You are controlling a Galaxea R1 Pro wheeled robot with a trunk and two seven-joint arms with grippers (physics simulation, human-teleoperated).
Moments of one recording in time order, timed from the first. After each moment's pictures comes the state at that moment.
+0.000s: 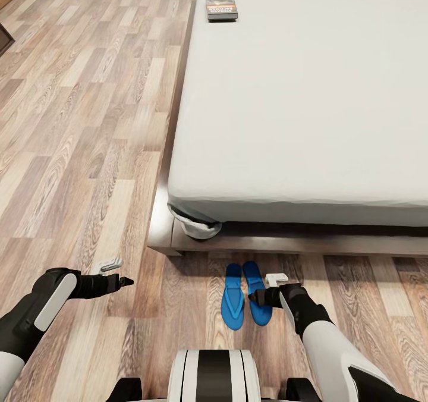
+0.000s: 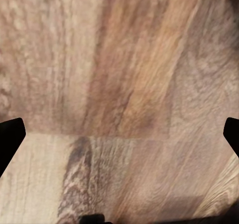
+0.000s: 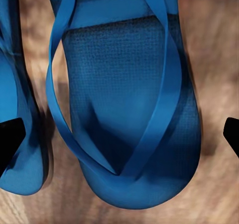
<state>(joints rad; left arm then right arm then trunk) -0.58 0.39 -0.10 -1.11 0.64 1.00 -0.09 -0.78 0.11 -0.38 -0.46 0.47 0.47 0.31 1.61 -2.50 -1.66</state>
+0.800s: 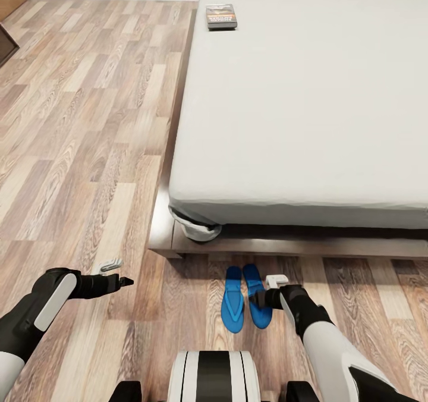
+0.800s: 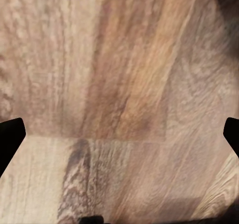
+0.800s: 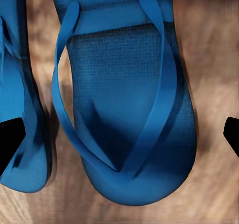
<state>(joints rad) -0.58 0.39 -0.09 -1.10 0.64 1.00 -0.09 -0.78 0.10 -0.38 -0.45 0.47 0.47 0.31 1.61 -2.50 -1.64</state>
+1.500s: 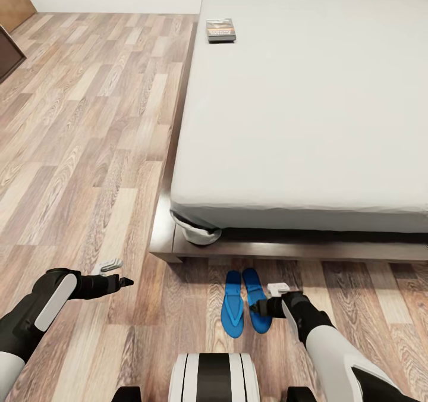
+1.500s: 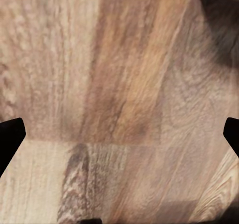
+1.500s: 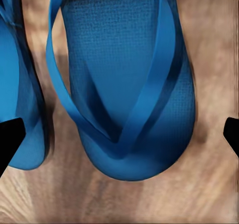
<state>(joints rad) -0.58 0.39 -0.10 -1.10 0.64 1.00 -0.09 -0.77 0.08 -0.38 -0.39 0.48 0.47 0.31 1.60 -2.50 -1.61</state>
